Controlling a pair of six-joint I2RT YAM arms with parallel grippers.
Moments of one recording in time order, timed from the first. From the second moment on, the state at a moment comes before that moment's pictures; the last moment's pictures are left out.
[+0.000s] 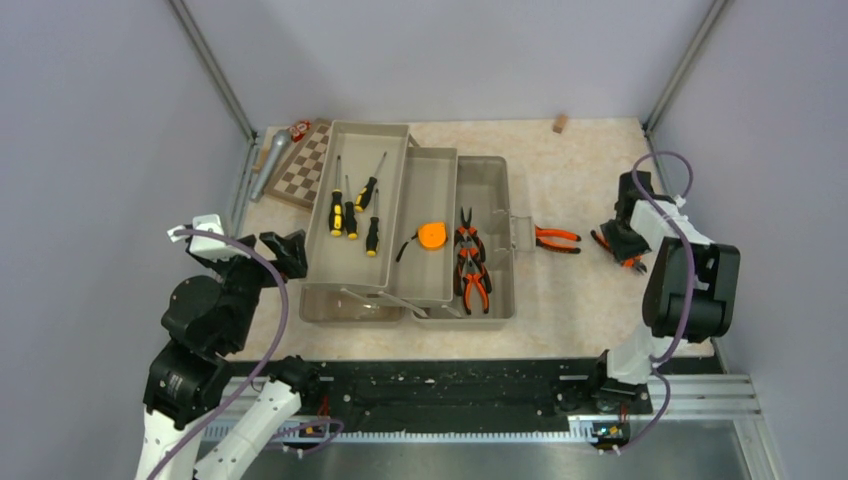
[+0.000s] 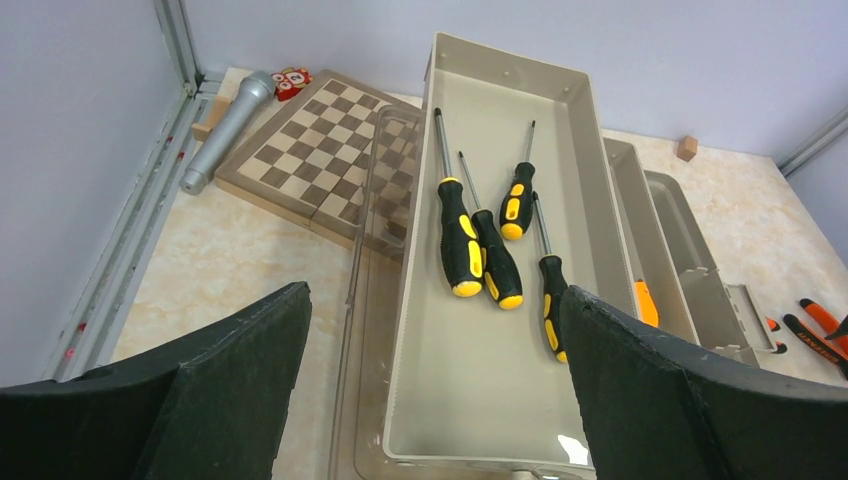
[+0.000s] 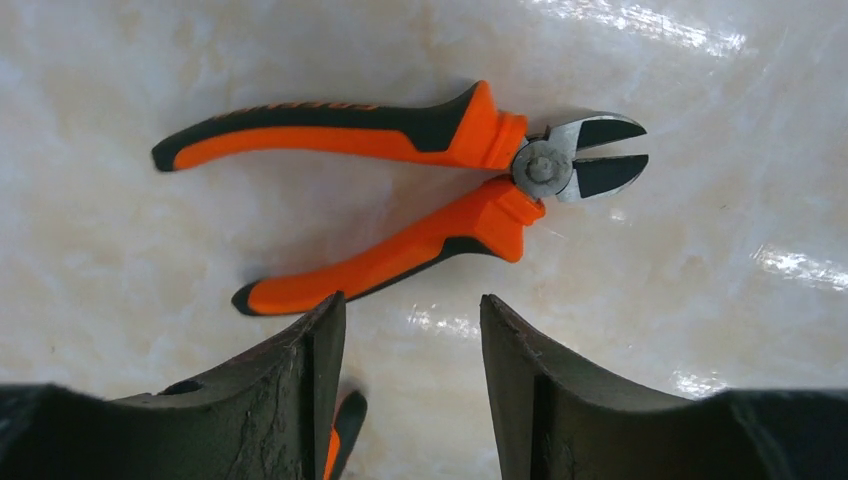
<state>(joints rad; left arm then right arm) -0.42 0.43 1.07 -0.70 -0.37 -0.26 -0.17 1.62 1.05 -0.66 0.34 1.07</state>
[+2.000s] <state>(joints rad) -0.42 0.46 1.07 -0.67 -0.37 -0.23 0.72 1.51 1.33 -0.72 0.63 0.40</state>
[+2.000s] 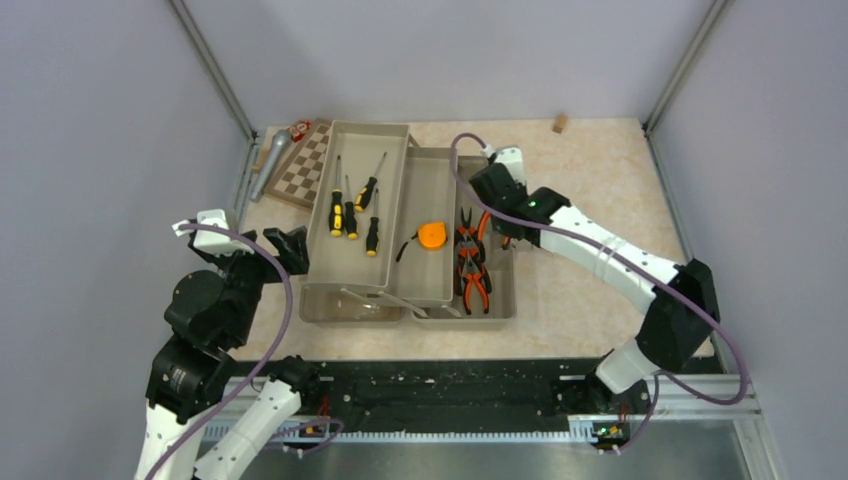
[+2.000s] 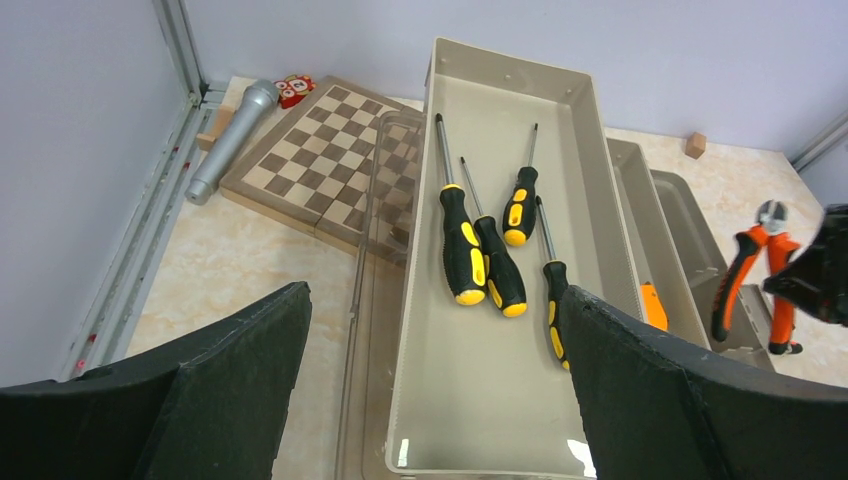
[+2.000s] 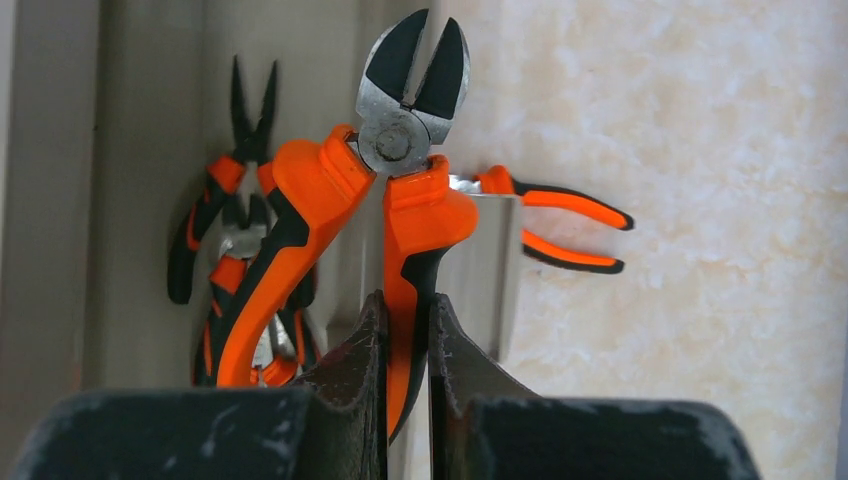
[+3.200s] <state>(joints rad) -0.42 0.46 1.08 -0.68 -0.38 -0.24 0.73 1.71 1.36 -0.61 0.31 0.37</state>
